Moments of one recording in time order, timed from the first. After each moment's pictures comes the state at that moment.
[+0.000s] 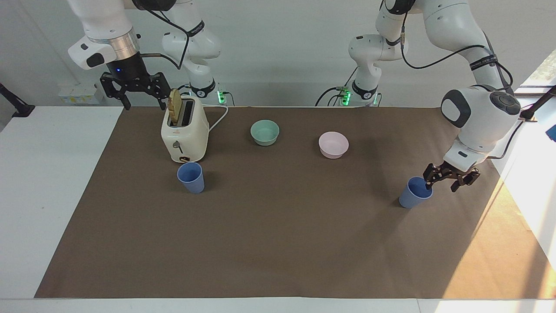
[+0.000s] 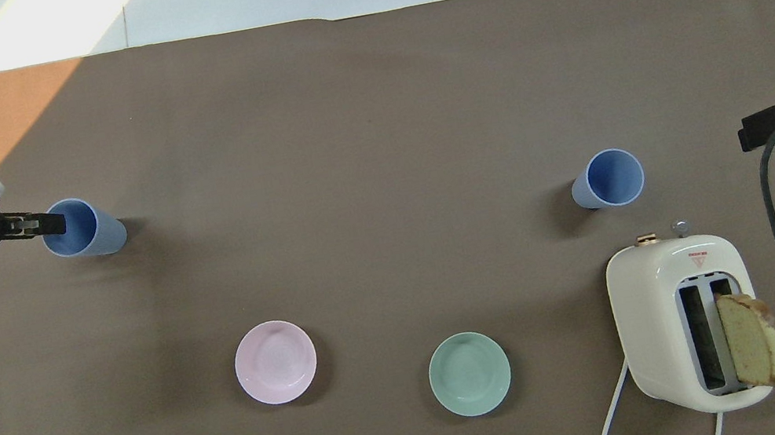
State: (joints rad) left arm -0.06 0.24 0.12 -1.92 -0.09 2.31 0.28; right arm -0.07 -0.06 0.09 -1.57 -0.02 1.55 0.02
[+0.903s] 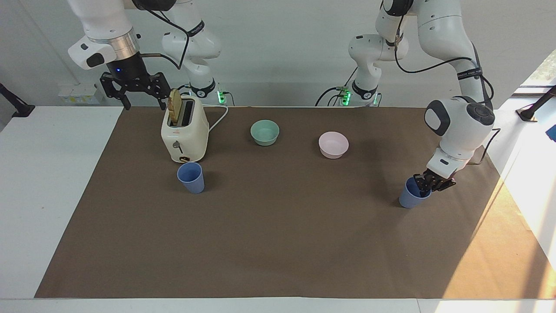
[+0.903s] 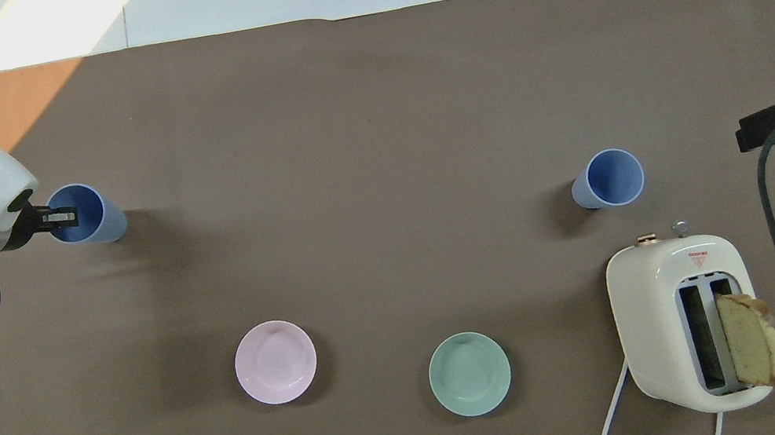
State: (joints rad) left arm -0.11 0.23 0.12 -1.92 -0.09 2.34 0.23; right arm -0.07 -0.06 0.10 -1.57 -0.02 1.55 0.02
